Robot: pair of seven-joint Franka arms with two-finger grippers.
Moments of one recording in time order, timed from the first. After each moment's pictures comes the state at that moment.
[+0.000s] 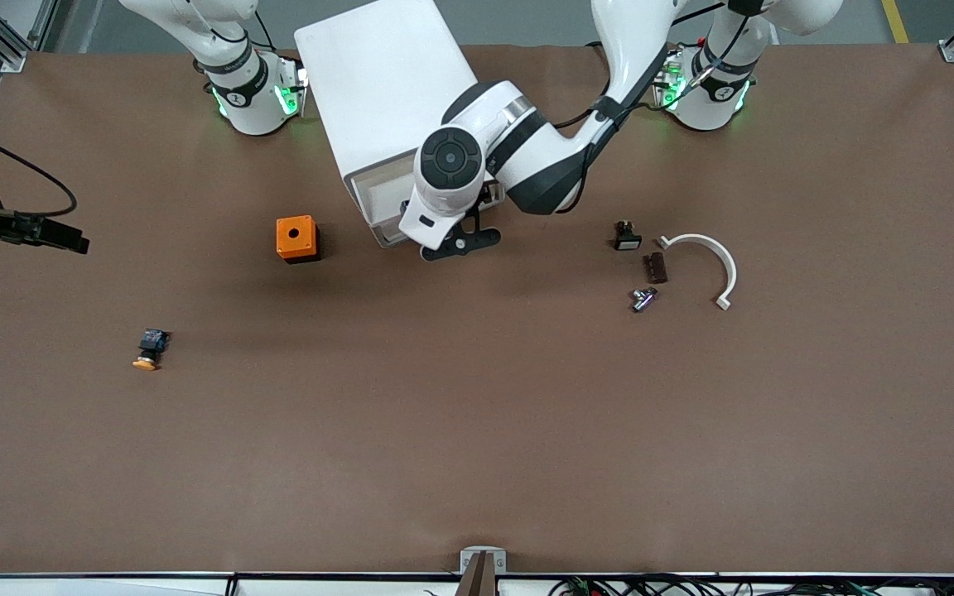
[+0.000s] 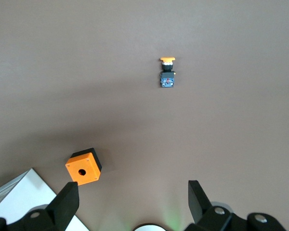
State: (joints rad) left arm -0.83 0.66 -0.08 -1.27 -0.31 1.78 -1.06; right arm -0.10 0.10 0.03 -1.53 -0.02 1.46 0.07
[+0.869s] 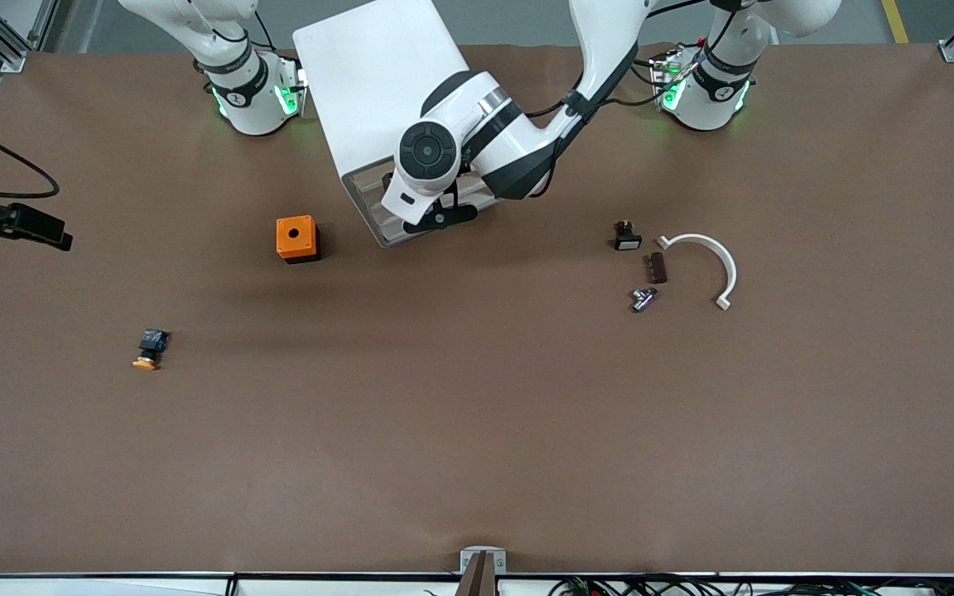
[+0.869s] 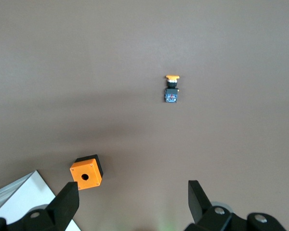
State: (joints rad) left arm -0.90 0.68 -0.07 -1.31 -0.42 1.78 -1.07; right arm -0.08 0.12 0.03 -1.45 -0.03 1.46 0.02
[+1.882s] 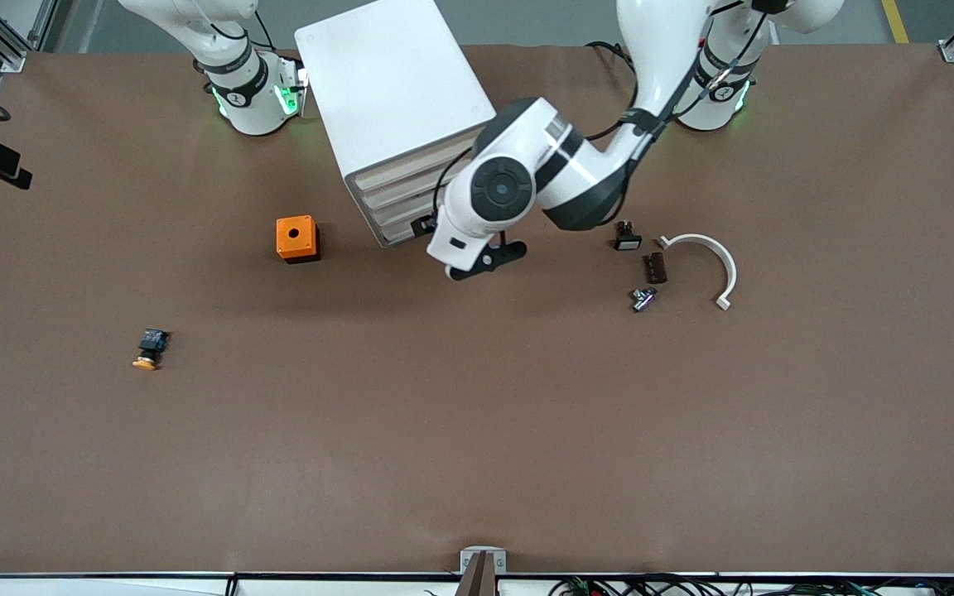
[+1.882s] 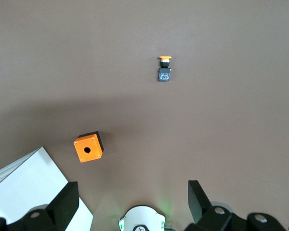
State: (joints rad) left arm -0.70 0.62 -0.06 -1.29 -0.43 1.78 -1.06; right arm -0.09 0.03 0.02 -1.38 -0.03 1.27 0.01
